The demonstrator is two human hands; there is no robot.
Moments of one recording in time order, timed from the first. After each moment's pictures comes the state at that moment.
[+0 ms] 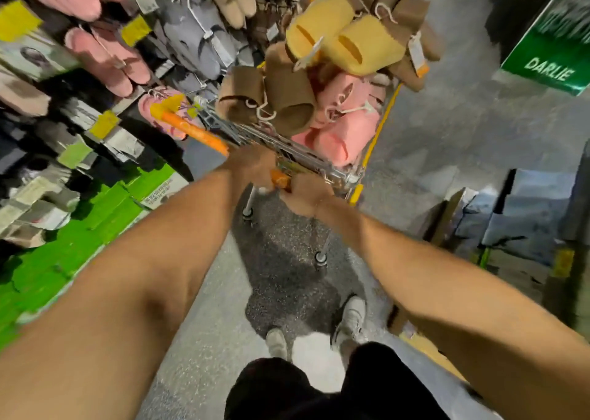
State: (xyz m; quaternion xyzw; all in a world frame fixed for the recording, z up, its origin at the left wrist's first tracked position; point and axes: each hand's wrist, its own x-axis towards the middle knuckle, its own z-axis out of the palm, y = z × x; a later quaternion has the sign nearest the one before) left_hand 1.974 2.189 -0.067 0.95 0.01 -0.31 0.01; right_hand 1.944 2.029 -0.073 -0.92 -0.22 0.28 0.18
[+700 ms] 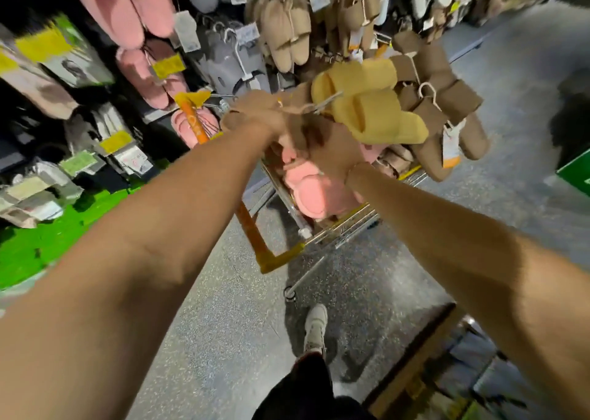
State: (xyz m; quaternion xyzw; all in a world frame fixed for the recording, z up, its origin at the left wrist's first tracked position) left_hand 2.232 2.248 -0.029 0.95 0.19 -0.22 0.07; right_hand 2.230 2.046 -0.005 -0.87 -0.37 0.04 0.32
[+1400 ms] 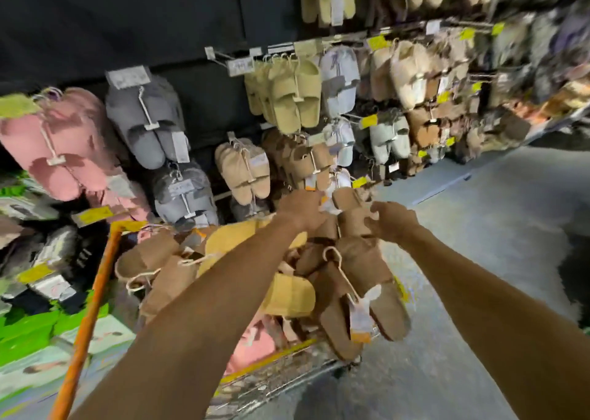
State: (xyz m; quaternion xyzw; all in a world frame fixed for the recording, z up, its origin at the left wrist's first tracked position) left_hand 2.588 2.033 0.082 0.97 0.21 0.00 0.11; right_hand 2.707 1.854 0.074 -0.94 -0.31 0.12 0.09
